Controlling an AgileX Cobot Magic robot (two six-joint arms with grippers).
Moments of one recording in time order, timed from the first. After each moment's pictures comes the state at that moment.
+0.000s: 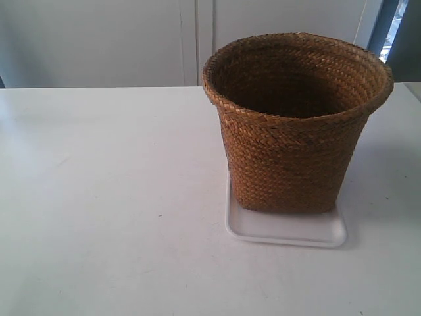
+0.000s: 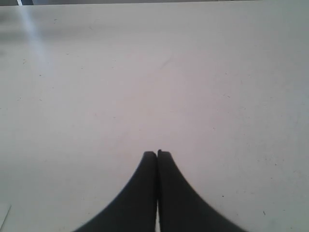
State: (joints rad) left arm 0.06 0.00 0.02 0.03 0.39 -0.05; right arm -0.02 0.23 -0.59 0.08 0.79 -0.05
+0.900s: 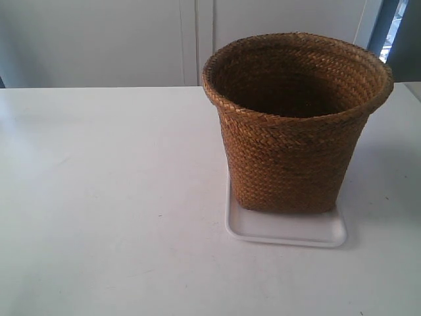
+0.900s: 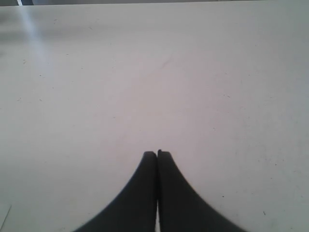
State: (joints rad) left arm 0.06 0.00 0.02 0.03 0.39 -0.05; right arm -0.02 0.07 -0.10 0.08 0.32 -0.05
